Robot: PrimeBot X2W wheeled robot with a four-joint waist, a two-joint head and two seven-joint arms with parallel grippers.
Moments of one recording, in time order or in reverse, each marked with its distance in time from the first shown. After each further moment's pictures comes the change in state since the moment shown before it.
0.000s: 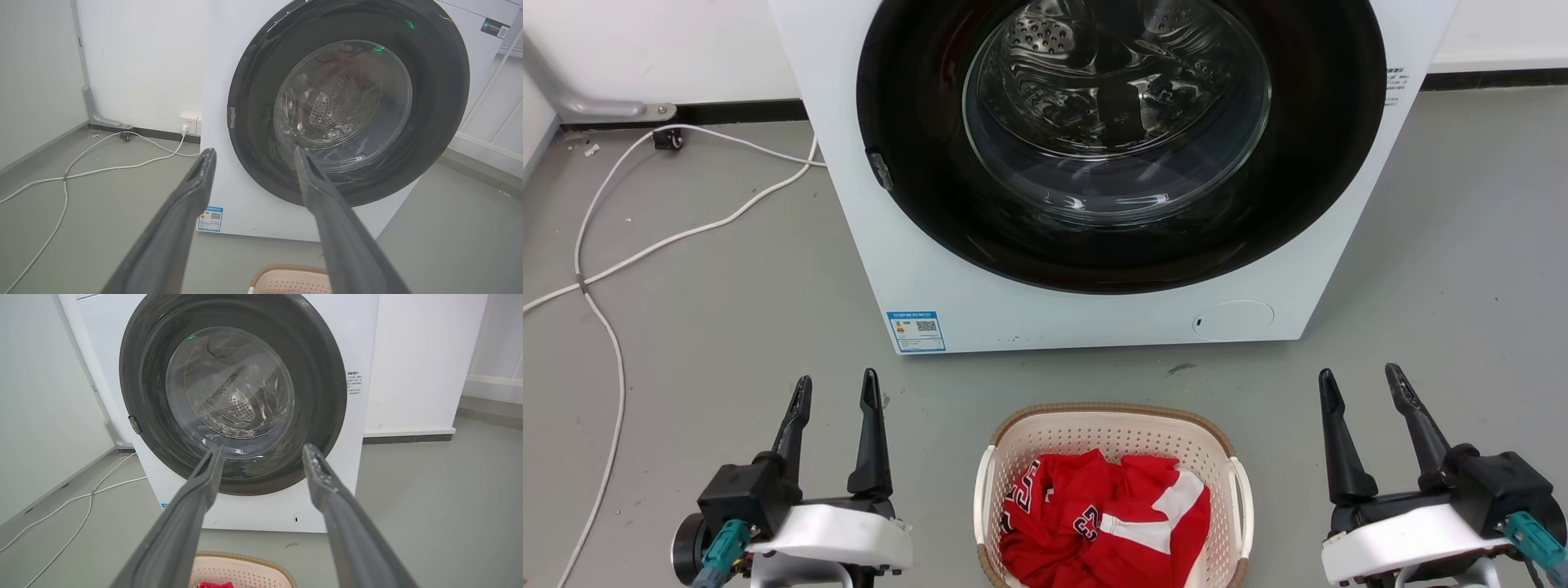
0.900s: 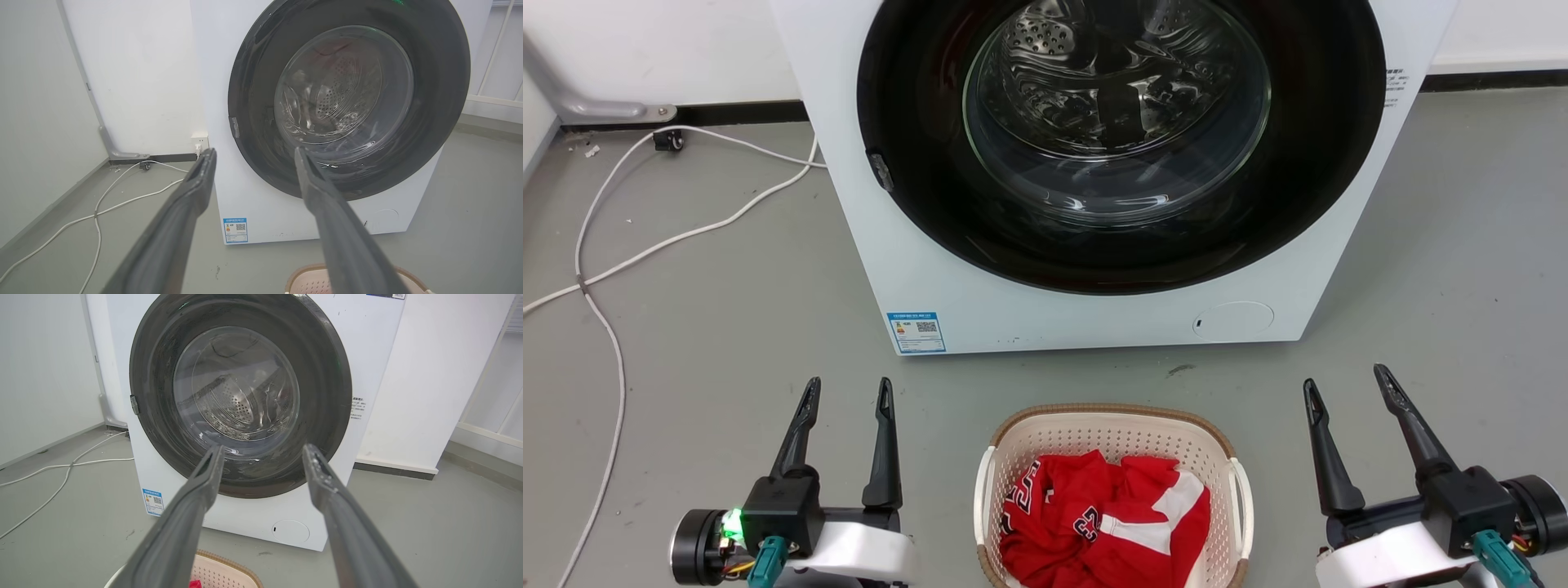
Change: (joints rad) left arm 0.017 0.001 -0.013 0.000 0.208 0.023 -0.048; right arm 0.015 -0.001 0.005 -0.017 -0.204 0.000 -0.051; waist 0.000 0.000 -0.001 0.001
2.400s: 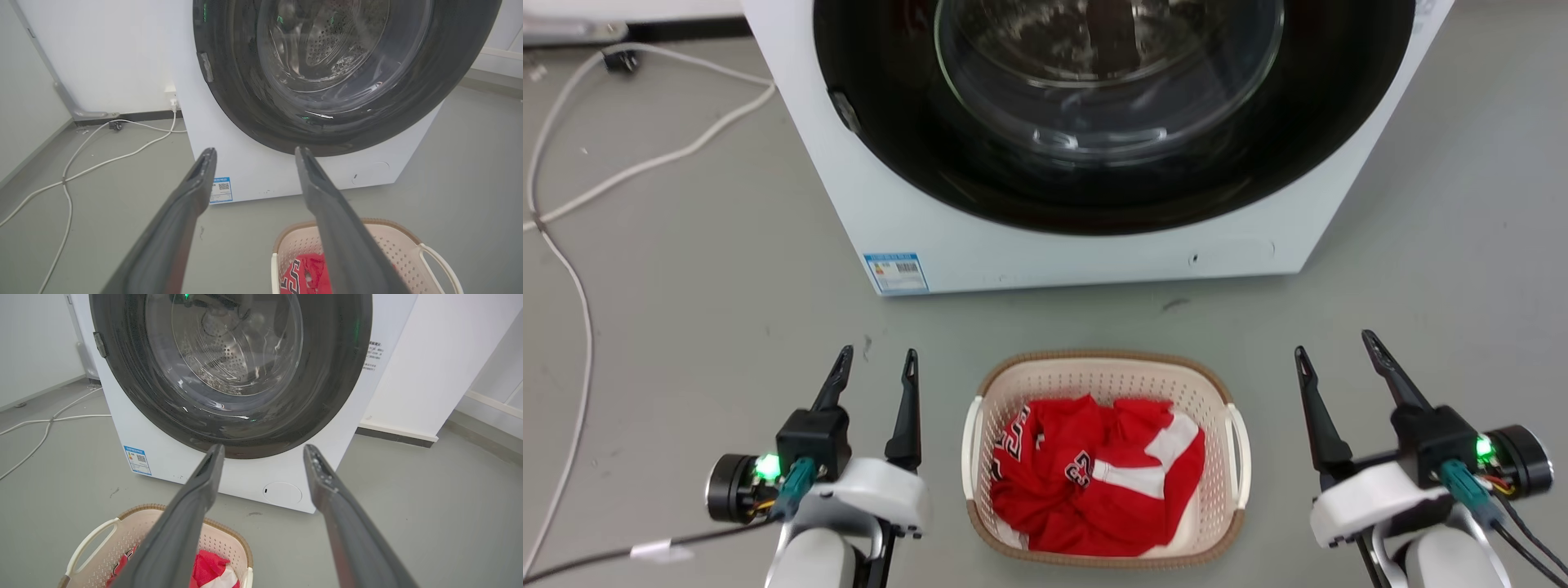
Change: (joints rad) left arm -0.181 0.001 -0.002 0.254 -0.006 -0.054 -0.003; right arm -0.146 -0.001 -0.029 0.187 -0.064 0.000 -0.001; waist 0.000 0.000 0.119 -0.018
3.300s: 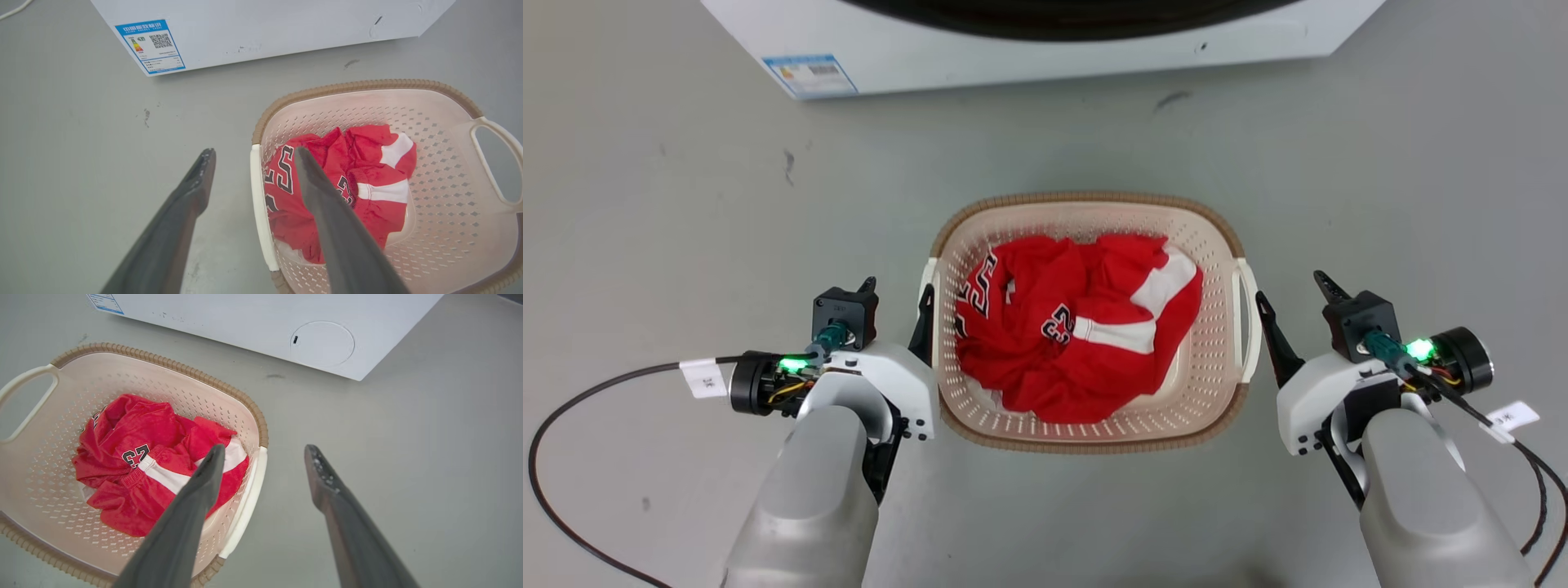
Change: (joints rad) left arm -0.452 0.008 -0.024 0.616 0.003 -0.052 0.000; right arm -0.425 -0.001 0.009 0.594 -0.108 0.000 0.000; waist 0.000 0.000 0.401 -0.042
